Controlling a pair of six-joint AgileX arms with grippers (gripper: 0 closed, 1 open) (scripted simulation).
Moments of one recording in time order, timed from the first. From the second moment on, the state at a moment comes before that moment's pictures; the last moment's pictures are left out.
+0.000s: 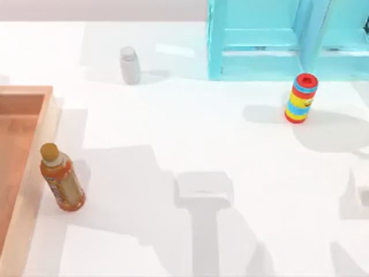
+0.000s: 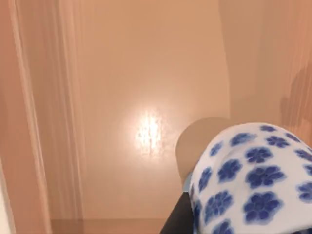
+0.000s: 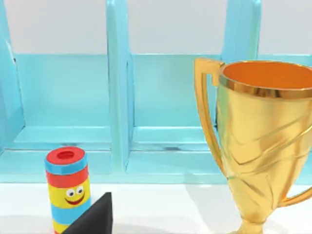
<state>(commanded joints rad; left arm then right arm) 0.27 1.81 1.61 -1.39 0.00 0.30 0.00 0.00 0.00 0.00 0.00 0.00</state>
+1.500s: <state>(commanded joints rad) 0.28 1.81 1.41 -1.17 0.01 0.30 0.00 0.00 0.00 0.00 0.00 0.00</state>
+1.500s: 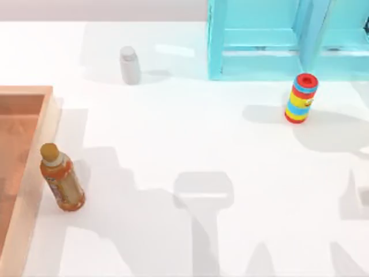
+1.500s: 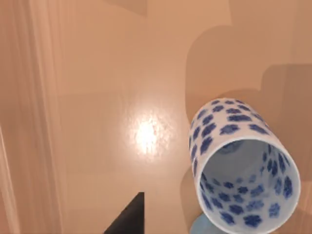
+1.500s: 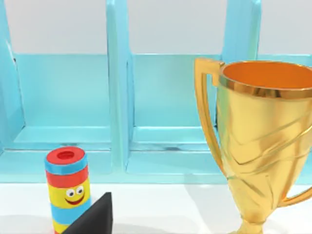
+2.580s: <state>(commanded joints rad) 0.28 1.83 1.78 -1.53 0.01 0.30 0.00 0.00 0.00 0.00 0.00 0.00</state>
